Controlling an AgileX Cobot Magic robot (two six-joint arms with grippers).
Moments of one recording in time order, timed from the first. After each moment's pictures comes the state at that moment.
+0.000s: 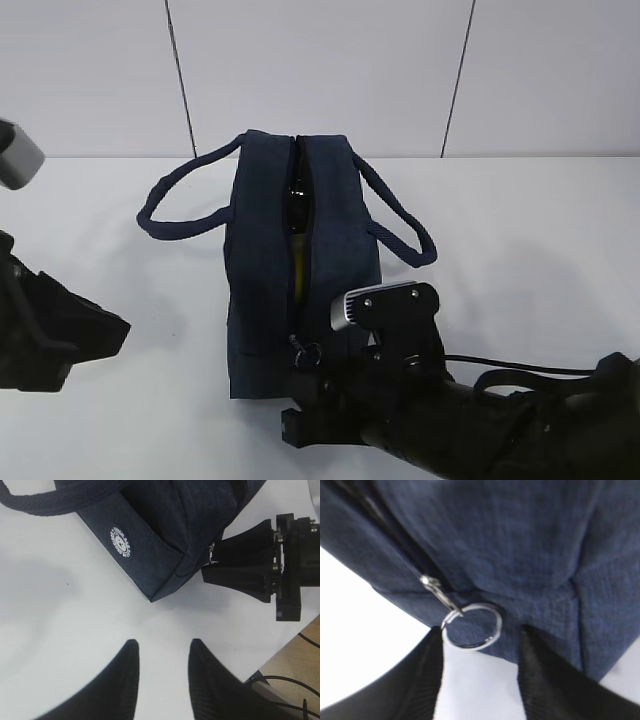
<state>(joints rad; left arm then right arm) -0.70 1.07 -0.67 -0.16 0.58 -0.02 0.83 1.89 -0.56 0.15 -0.69 0.35</state>
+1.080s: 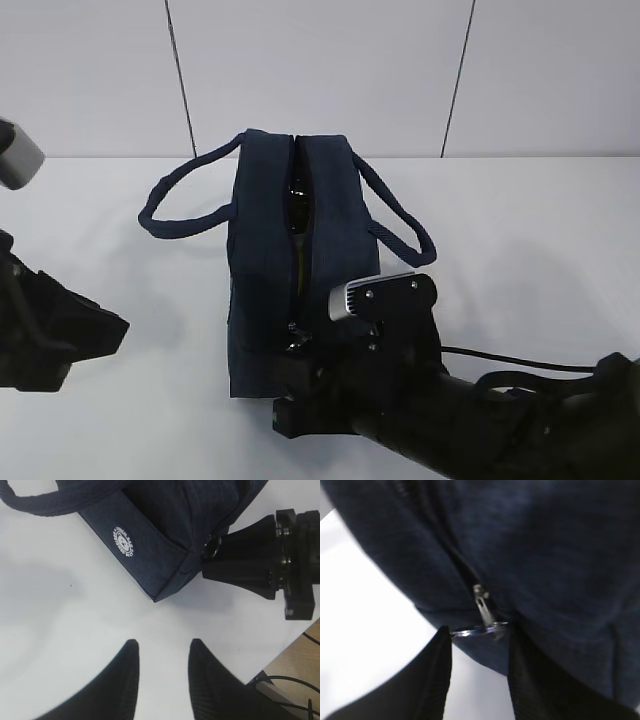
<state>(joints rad) -0.70 1.07 -0.67 -0.15 0.58 -0.02 0.83 1.89 -0.56 0.11 -0.79 0.38</state>
